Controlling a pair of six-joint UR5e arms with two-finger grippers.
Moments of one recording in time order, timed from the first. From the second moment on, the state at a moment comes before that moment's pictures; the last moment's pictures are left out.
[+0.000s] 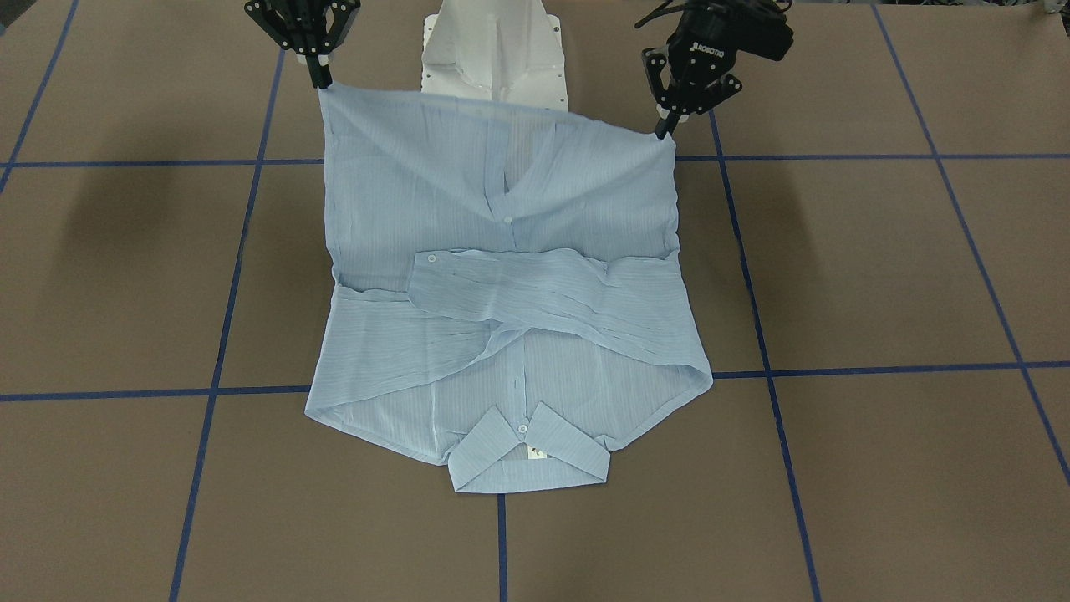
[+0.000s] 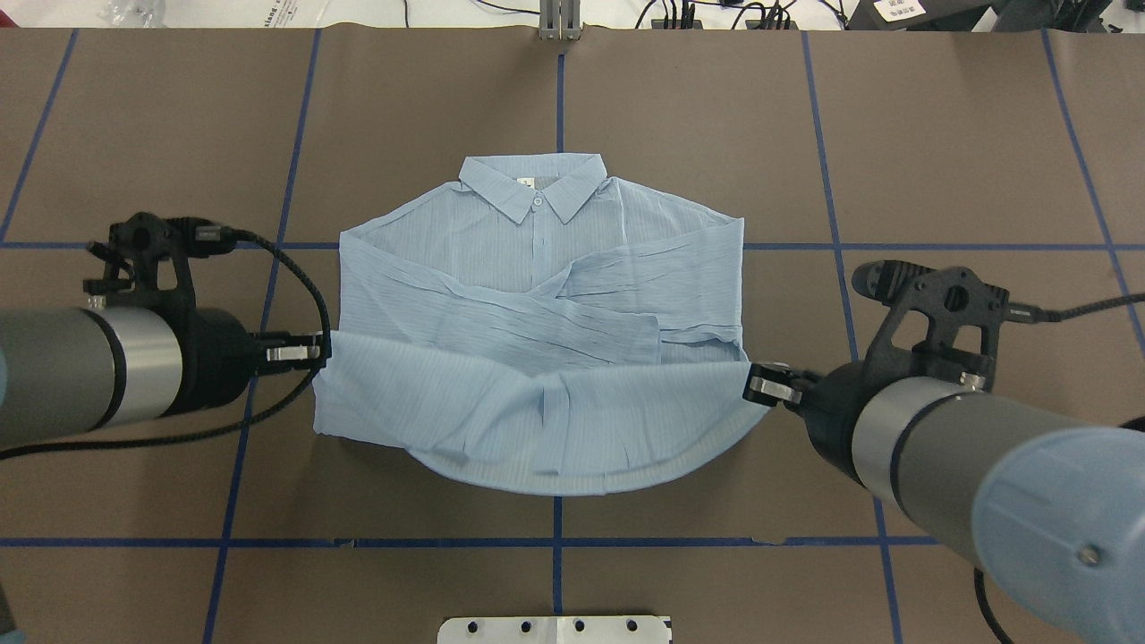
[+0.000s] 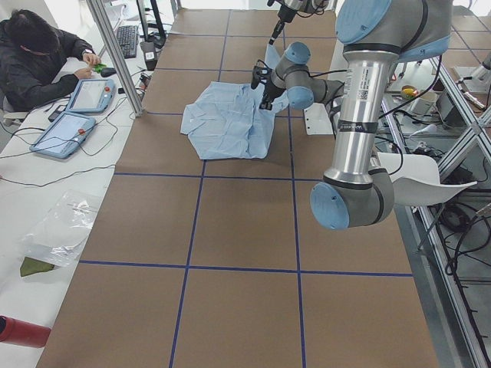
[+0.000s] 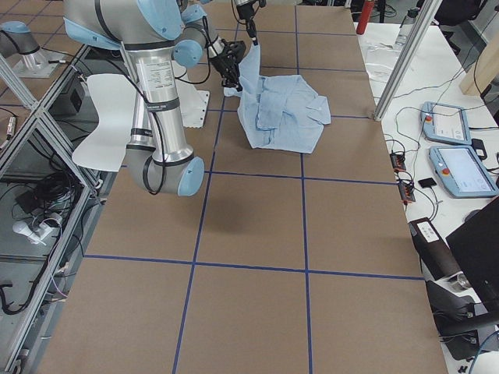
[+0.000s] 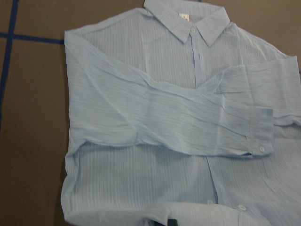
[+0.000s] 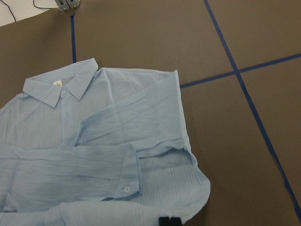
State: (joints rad) left arm -0.53 -1.77 -2.31 -1.76 -1.62 -1.24; right arm 0.30 -1.17 2.50 -2.02 1.30 1.60
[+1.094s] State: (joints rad) left arm -0.66 -2.01 -1.79 -1.90 -1.46 -0.97; right arm 0.62 -1.08 1.84 -1.54 1.44 1.33
